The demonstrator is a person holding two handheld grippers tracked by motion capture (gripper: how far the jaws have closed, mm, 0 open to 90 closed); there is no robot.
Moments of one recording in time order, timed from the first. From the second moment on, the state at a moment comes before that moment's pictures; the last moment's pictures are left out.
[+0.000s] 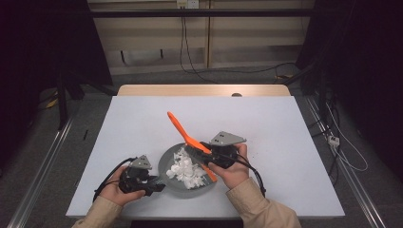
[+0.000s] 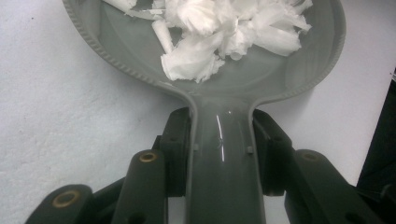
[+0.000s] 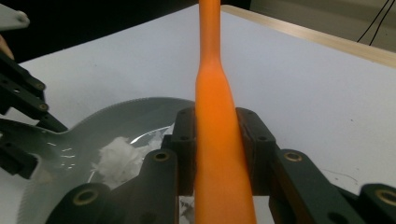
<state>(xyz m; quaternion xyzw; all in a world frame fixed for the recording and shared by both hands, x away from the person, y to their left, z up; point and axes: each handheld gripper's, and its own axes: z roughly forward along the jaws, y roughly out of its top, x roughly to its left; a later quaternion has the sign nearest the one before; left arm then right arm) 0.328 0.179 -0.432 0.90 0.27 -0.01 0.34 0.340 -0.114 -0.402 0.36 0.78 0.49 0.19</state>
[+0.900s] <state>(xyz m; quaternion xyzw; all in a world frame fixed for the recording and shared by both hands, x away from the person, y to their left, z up) 0.325 0.178 -0.432 0.91 0.25 -0.01 0.34 0.354 -0.126 -0.426 0.39 0.77 0.46 0.20</state>
